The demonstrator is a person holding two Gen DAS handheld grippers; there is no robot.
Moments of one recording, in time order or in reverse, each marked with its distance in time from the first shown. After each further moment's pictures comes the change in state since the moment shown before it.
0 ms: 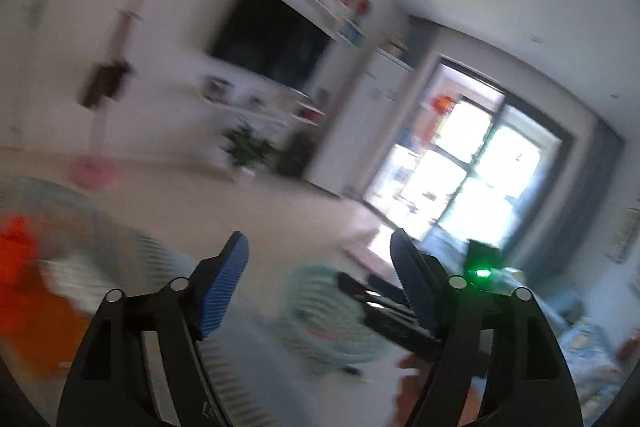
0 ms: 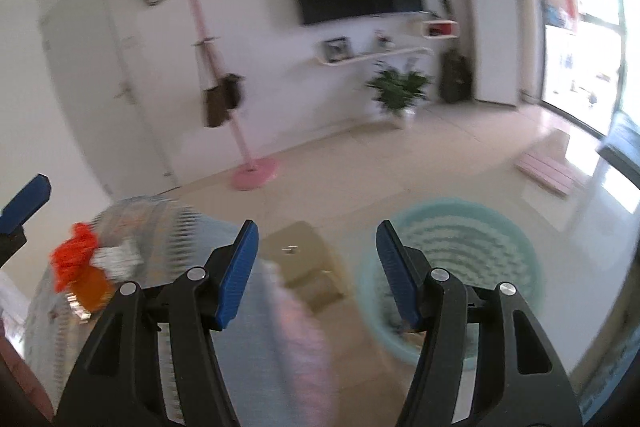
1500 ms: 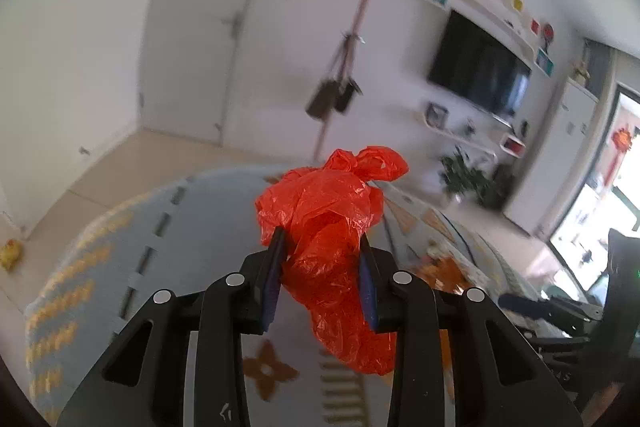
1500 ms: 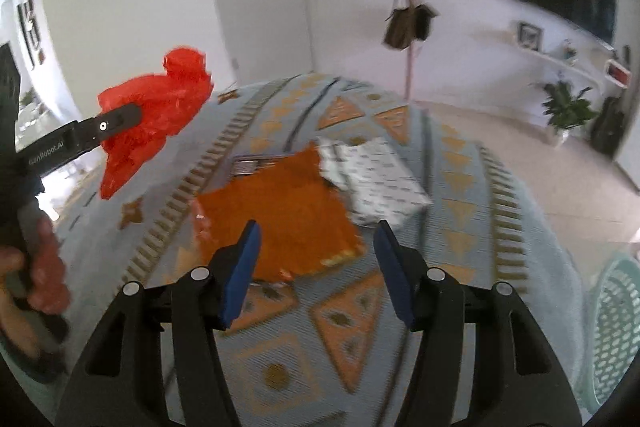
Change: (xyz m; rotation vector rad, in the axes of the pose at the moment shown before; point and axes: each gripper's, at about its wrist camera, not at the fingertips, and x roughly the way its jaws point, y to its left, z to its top) left arm -0.139 0.209 -0.019 -0.099 -0.086 0.722; right arm 0.086 0.262 -0.081 -0.449 0.292 0.396
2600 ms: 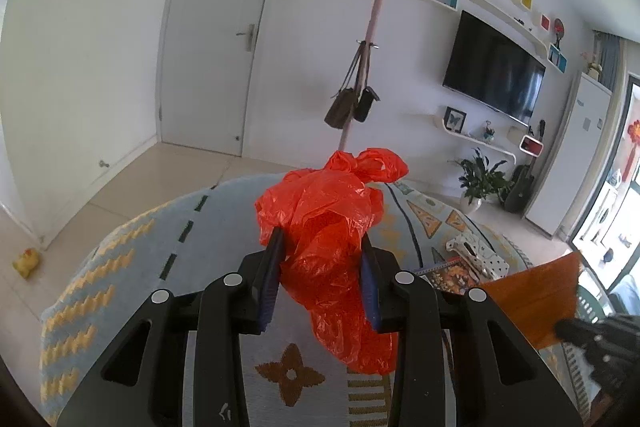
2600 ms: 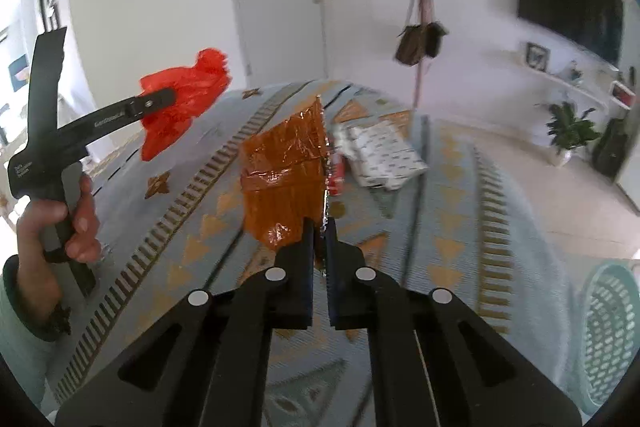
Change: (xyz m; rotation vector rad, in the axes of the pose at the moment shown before) left arm -0.001 -0.003 -0.001 0.024 -0.025 0.054; right arm -0.050 0.007 -0.036 -0.059 -0.095 -0.037
